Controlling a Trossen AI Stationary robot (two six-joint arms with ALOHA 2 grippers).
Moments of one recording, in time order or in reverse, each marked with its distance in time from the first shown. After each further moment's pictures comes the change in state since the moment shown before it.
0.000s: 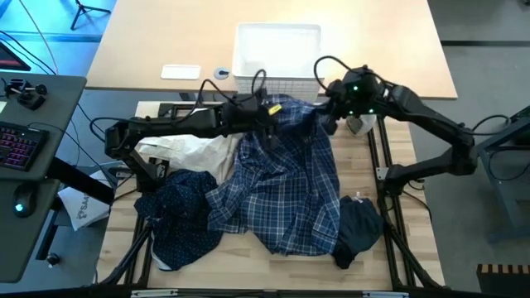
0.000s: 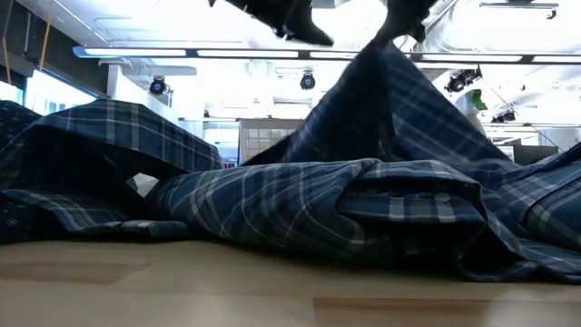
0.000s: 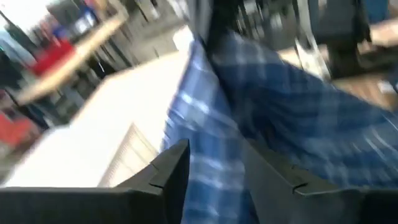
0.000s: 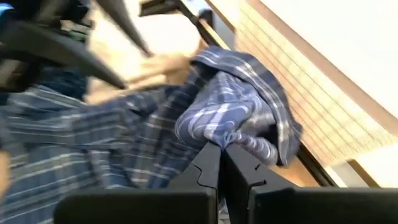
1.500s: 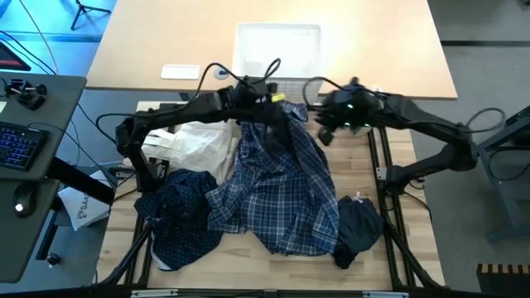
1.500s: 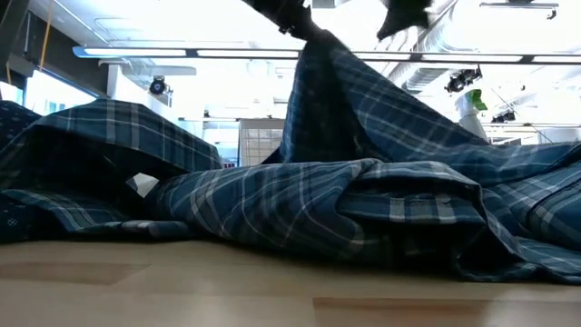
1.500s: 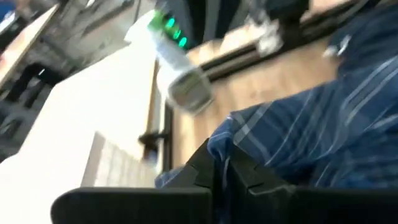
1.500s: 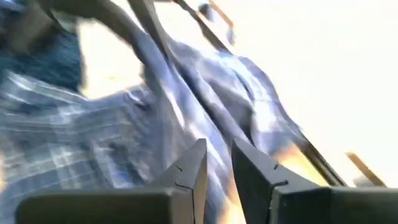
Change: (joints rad) left arm 0.051 0.105 0.279 -0.392 0.201 0.138; right arm 0.201 -0.005 0.009 -0.112 0.261 0.139
